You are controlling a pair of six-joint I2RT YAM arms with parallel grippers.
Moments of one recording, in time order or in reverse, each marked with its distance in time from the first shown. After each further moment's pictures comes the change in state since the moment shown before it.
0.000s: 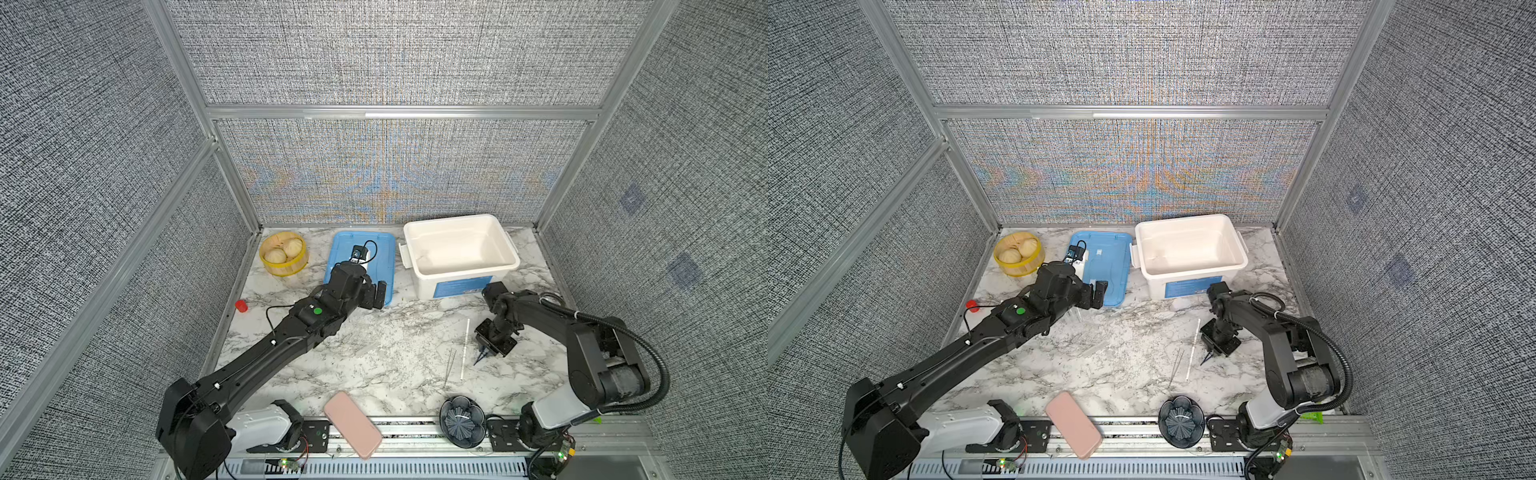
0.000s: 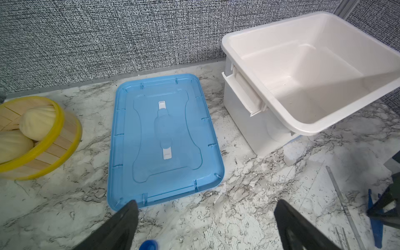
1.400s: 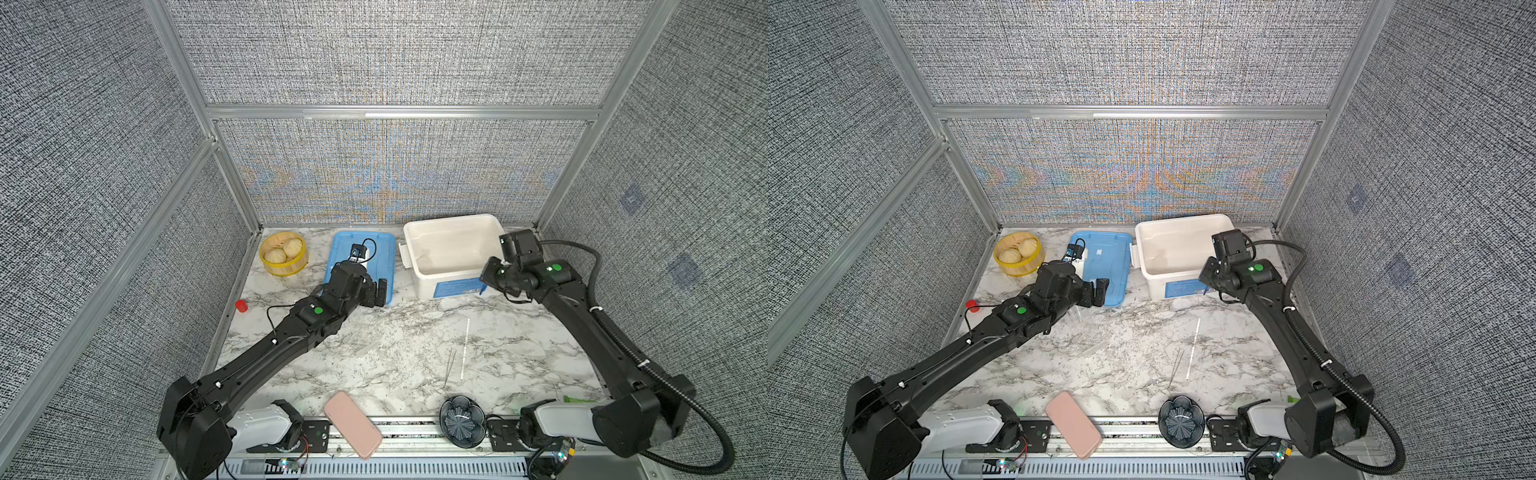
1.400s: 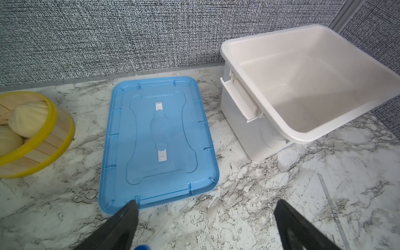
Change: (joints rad) left arm 0.000 -0.008 0.001 0.021 0.013 -0.046; right arm 0.089 -0.208 0.550 -0.010 0.250 -0.424
